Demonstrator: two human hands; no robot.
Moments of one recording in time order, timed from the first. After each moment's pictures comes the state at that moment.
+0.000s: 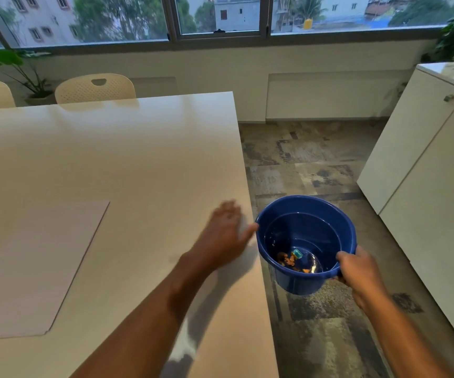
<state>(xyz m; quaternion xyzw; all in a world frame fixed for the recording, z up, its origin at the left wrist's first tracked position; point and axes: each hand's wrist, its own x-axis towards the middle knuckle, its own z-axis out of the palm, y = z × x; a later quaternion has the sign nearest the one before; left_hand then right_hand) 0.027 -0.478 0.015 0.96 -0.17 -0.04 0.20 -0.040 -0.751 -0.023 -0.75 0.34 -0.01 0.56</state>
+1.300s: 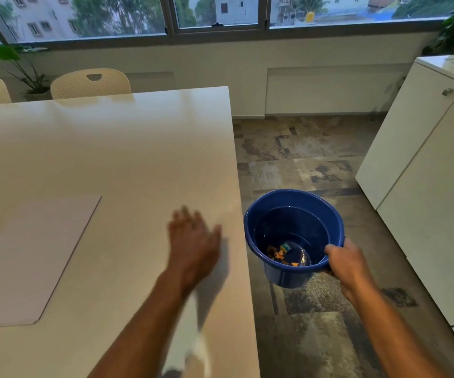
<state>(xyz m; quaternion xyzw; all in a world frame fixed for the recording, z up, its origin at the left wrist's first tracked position) -0.008 -0.469 0.009 0.99 0.02 -0.04 0.09 -0.042 -0.763 -0.026 -0.74 0.30 0.00 0.60</state>
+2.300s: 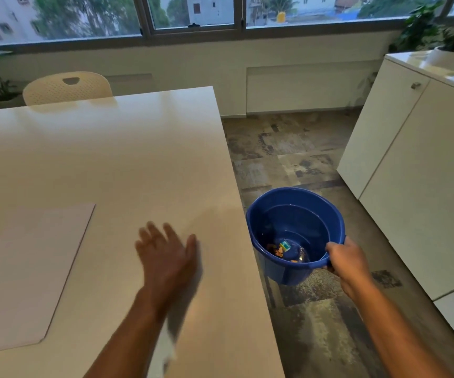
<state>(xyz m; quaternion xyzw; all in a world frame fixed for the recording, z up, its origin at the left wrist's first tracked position) -0.021 -0.409 -0.009 0.99 0.08 -0.05 0.11 -0.060 -0.742 -0.025 -0.72 0.37 -0.04 0.59</state>
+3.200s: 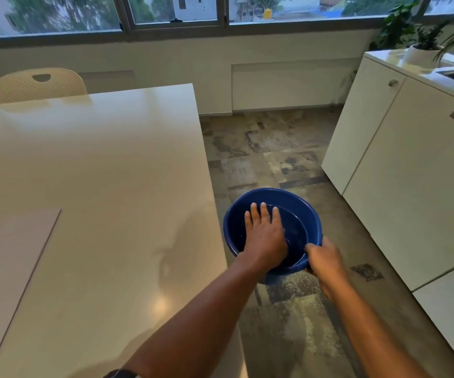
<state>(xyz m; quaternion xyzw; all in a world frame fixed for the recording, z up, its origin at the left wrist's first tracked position) 0.009 -0.642 -0.031 0.96 -0.22 -0.10 0.15 -0.061 -0.763 -0.039 -0.73 0.34 -0.03 0.60</state>
